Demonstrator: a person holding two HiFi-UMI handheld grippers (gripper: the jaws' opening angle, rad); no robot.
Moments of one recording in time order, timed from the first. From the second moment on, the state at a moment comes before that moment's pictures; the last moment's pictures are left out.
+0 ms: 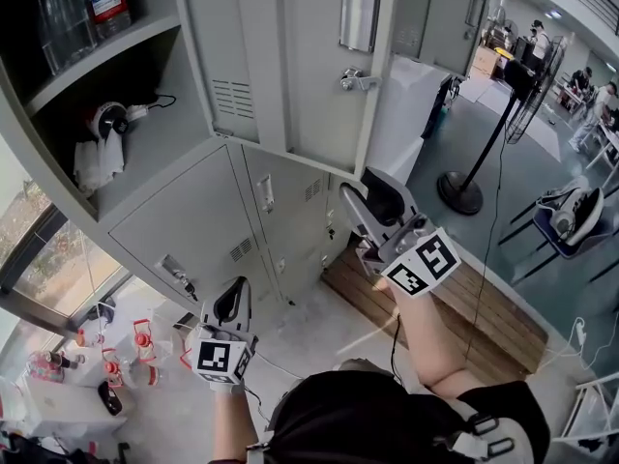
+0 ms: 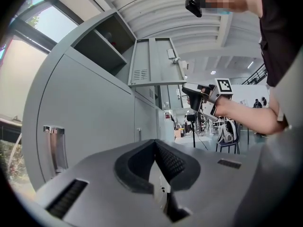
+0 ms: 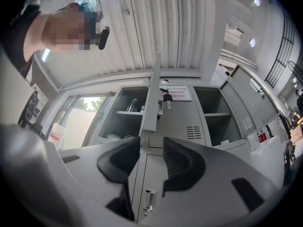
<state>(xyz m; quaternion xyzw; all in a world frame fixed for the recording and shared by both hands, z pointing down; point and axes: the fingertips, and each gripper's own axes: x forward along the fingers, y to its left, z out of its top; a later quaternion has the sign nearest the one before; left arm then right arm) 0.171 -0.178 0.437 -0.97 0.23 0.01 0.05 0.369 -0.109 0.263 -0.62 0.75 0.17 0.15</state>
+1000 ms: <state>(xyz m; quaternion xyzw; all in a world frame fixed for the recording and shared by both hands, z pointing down) 0.076 -0.162 0.449 -0.96 0.27 0.01 0.04 0.282 -0.087 0.241 -0.59 0.76 0.20 0.18</state>
